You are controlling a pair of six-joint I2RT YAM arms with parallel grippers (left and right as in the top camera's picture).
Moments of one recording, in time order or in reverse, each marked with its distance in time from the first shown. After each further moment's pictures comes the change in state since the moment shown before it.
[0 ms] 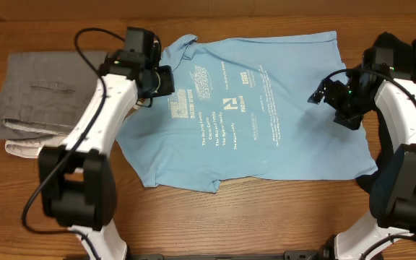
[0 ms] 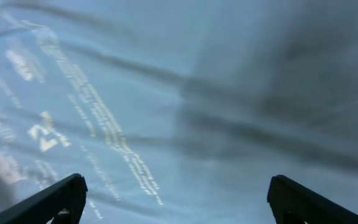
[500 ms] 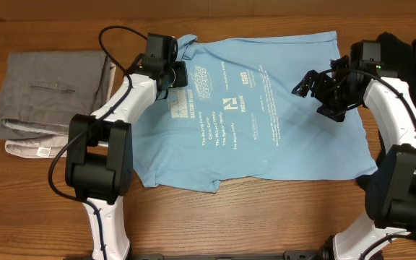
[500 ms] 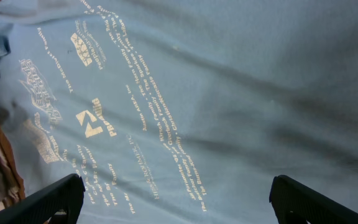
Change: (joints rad) left arm -0.042 0.208 0.010 0.340 -0.079 0.017; right arm 0.069 0.000 0.000 0.069 -0.091 0.004
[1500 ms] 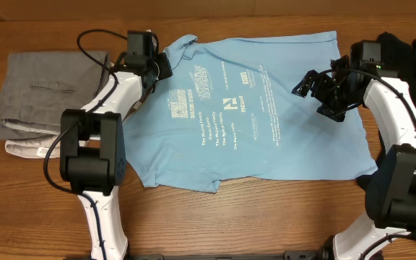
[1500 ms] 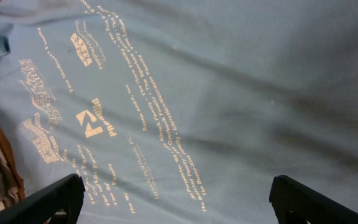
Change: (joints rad) left arm 0.098 0.060 0.021 0.099 0.013 -0.107; right arm 0.000 0.000 0.000 0.000 0.000 0.000
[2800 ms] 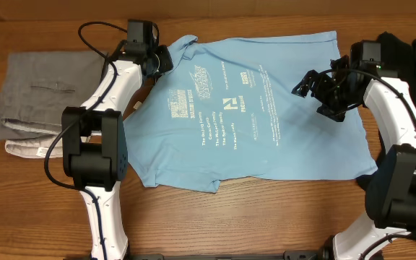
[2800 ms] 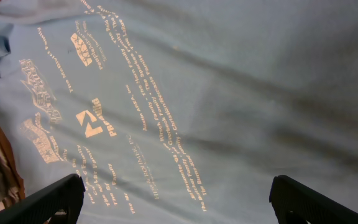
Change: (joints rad) left arm 0.000 0.047 0.170 -0.181 0.022 -0.027; right arm 0.000 0.000 0.000 0.000 0.000 0.000
